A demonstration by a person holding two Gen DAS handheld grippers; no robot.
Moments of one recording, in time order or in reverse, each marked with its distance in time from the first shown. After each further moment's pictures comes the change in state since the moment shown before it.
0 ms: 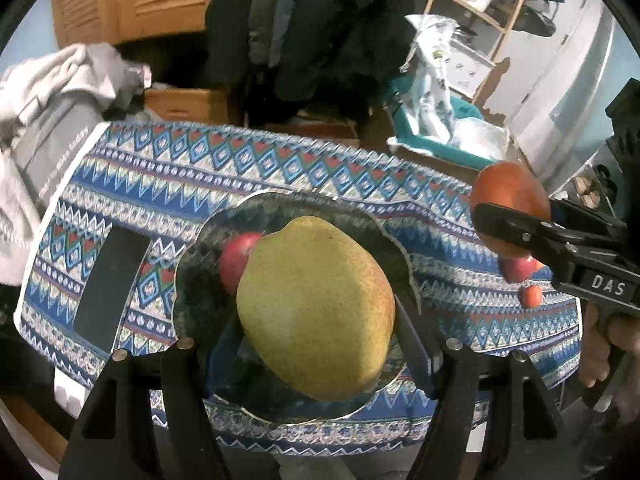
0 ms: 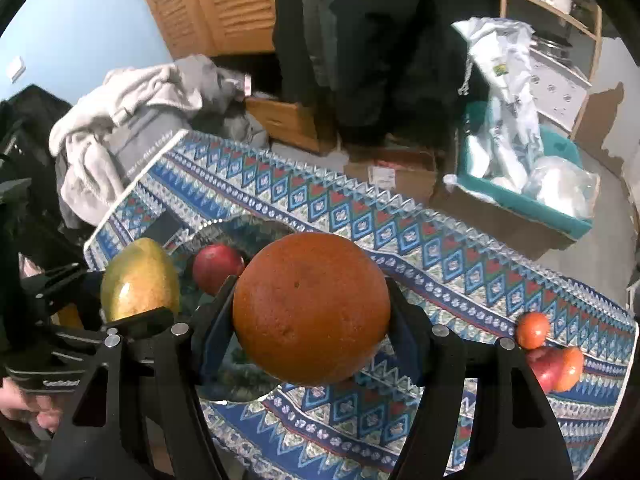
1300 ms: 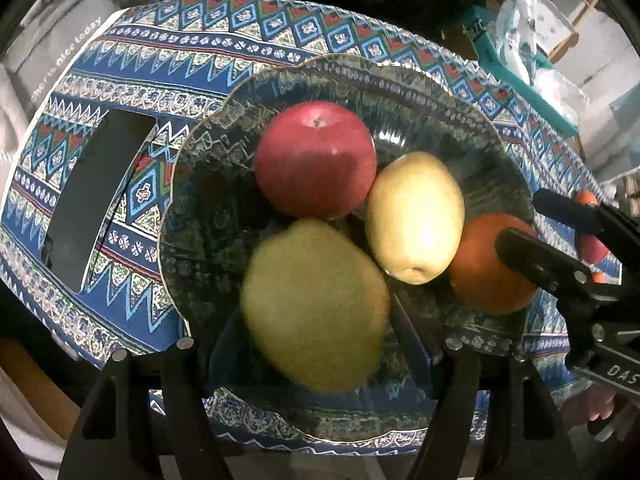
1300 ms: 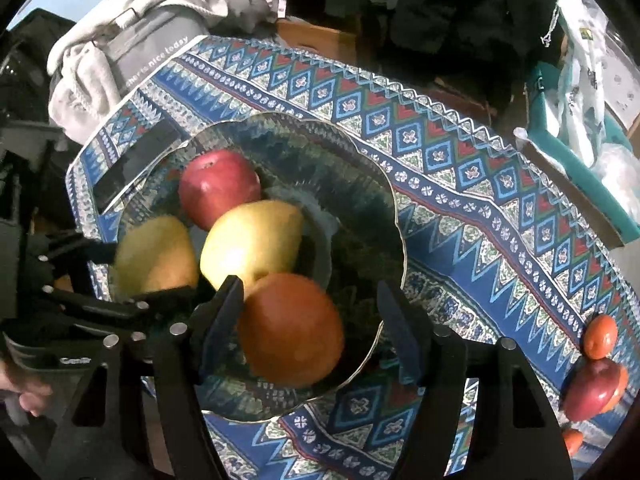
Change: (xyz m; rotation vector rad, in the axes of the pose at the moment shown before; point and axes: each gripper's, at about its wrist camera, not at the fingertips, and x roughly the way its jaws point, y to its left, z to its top) left arm 0.091 0.041 -0.036 -0.126 0.255 0.104; right arm 0.097 0.030 -0.034 -0.115 0.189 0.038
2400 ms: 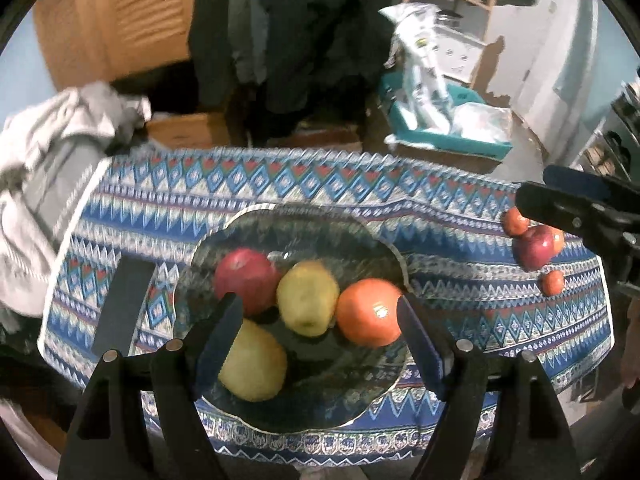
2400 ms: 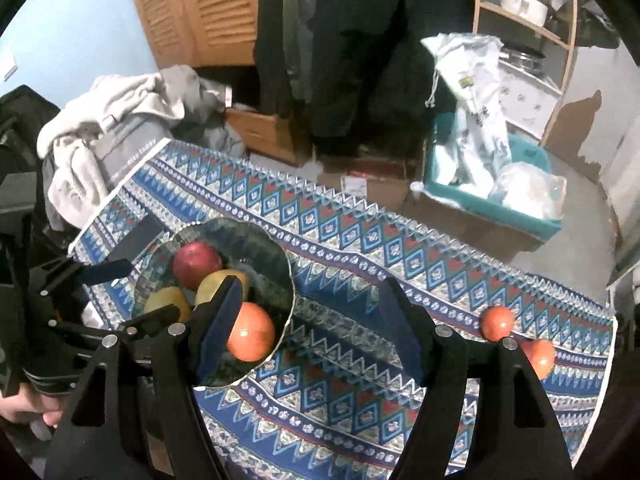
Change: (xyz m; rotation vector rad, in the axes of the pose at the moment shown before) left arm -0.107 -0.084 -0.001 0.251 -0.329 0.012; right arm -0.151 -0.040 -0.013 0.135 -0.266 -0.136
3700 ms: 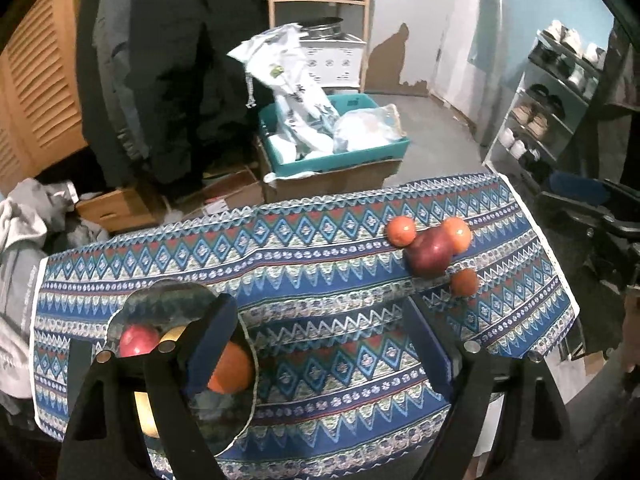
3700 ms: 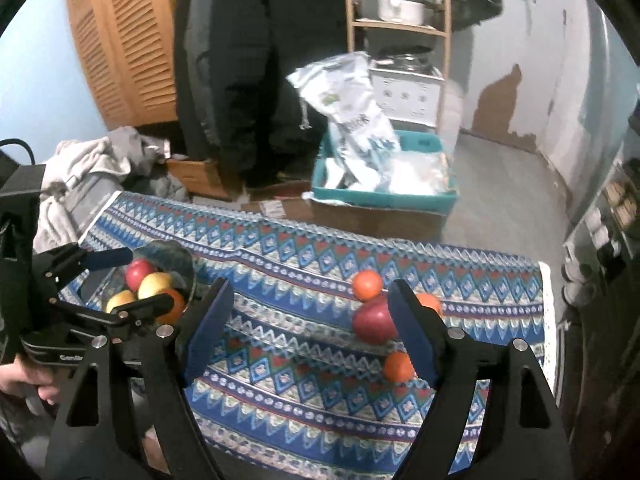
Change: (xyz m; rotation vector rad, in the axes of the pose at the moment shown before) left arm -0.032 -0.150 0.028 0.236 -0.062 -0.157; right arm -0.118 -0.132 -0.071 0.199 -0.112 -0.132
